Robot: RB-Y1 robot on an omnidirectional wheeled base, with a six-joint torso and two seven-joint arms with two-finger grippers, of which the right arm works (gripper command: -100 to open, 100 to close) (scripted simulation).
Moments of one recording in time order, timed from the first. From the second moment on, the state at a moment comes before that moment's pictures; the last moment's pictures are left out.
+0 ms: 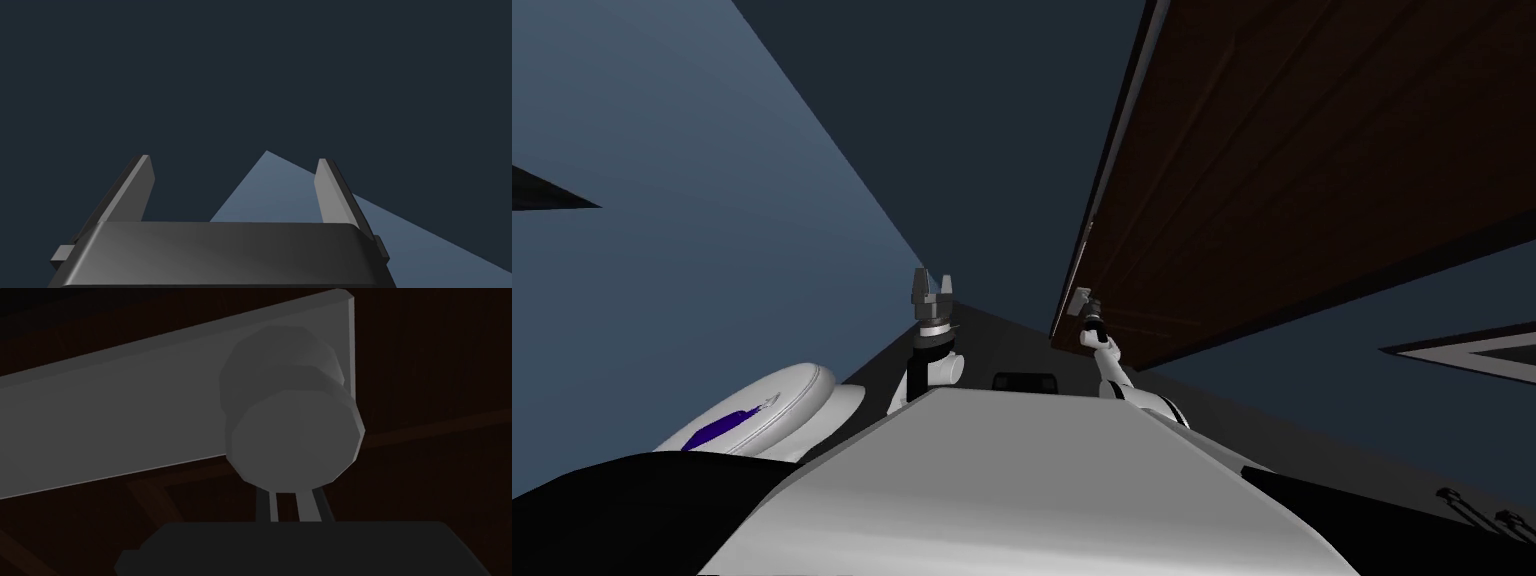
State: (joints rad) arm -0.33 -0.15 -0.31 -0.81 -0.06 -0.45 -0.19
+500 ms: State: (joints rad) arm -0.32 -0.16 -0.32 -0.80 -0.14 -0.45 -0.32
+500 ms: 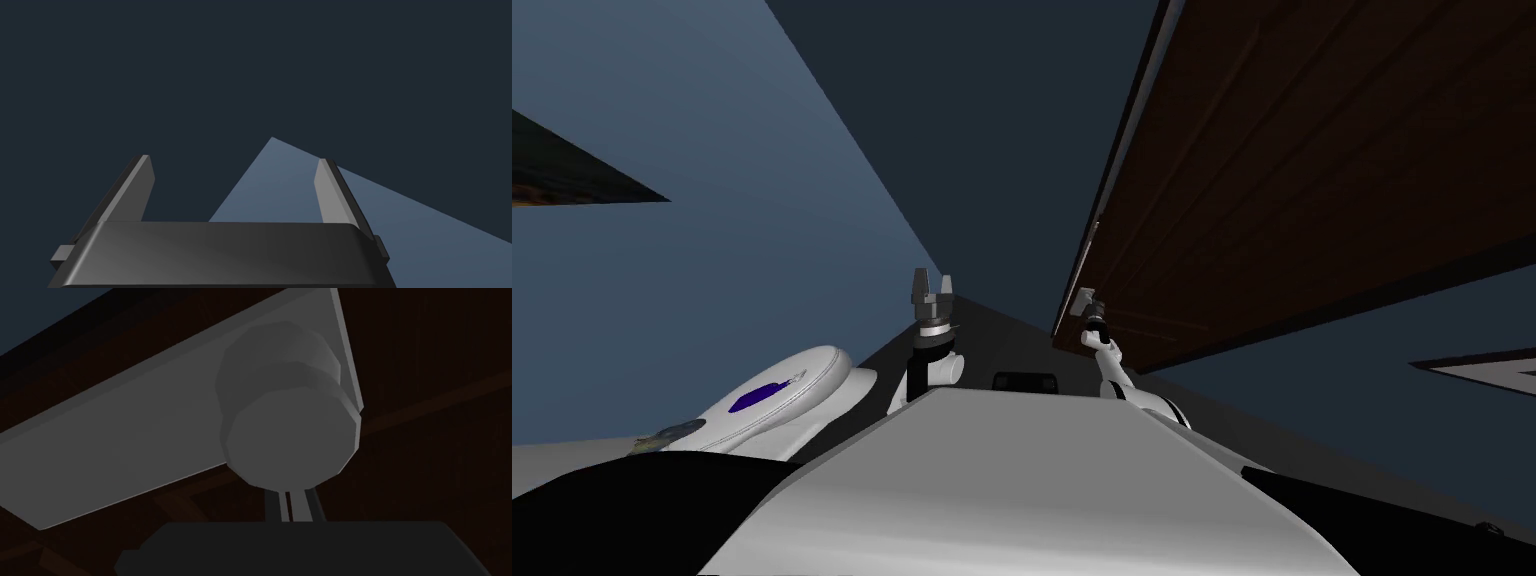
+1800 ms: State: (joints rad) arm -0.33 -0.09 -0.32 -0.84 -0.36 -0.46 -0.65
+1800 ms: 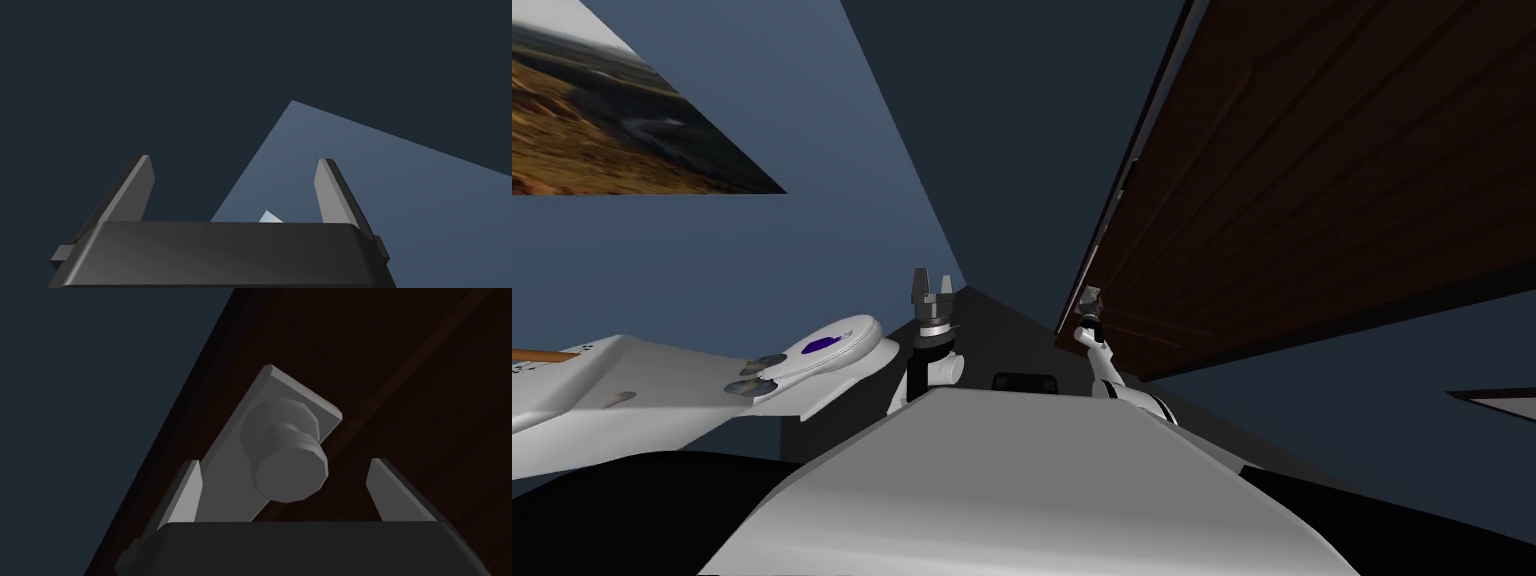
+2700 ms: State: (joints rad) arm -0.34 -0.05 -0.32 -0.86 -0.49 -0.46 -0.87
